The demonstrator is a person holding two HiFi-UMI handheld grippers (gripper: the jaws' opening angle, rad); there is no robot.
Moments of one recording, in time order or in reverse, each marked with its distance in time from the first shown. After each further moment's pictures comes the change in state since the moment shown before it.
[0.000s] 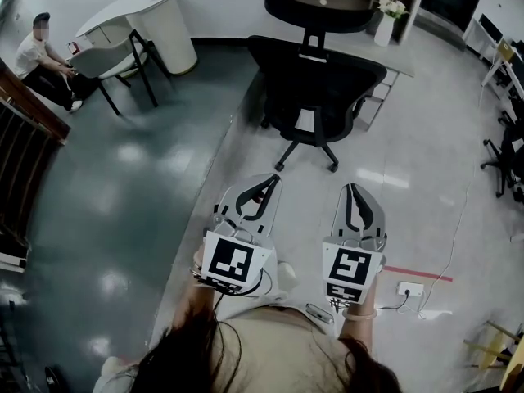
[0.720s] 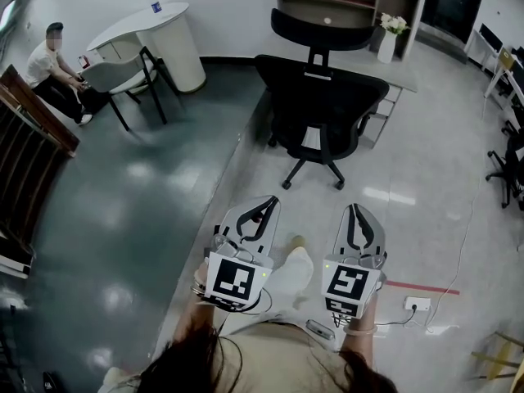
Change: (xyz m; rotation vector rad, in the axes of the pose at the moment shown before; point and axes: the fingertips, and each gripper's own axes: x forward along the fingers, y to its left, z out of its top) left arm -0.021 0.000 -0.006 0.064 0.024 0.029; right arm -0.011 0.006 -0.010 -0.033 0.008 -0.031
